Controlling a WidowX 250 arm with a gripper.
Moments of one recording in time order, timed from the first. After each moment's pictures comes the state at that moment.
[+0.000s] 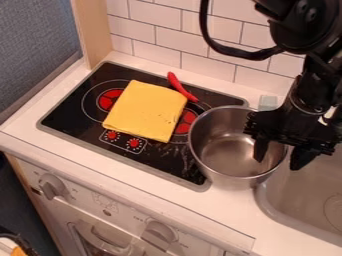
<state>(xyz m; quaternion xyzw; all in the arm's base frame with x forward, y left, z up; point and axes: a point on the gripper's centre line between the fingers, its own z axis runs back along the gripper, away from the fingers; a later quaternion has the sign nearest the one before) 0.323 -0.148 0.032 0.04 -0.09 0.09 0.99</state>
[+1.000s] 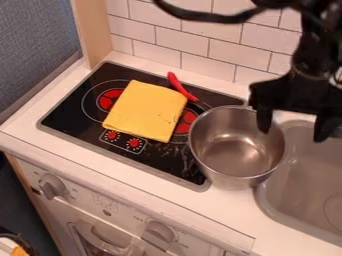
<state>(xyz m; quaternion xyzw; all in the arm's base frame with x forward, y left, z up) 0.316 -0.149 0.100 -0.03 -0.18 0.09 0.98</state>
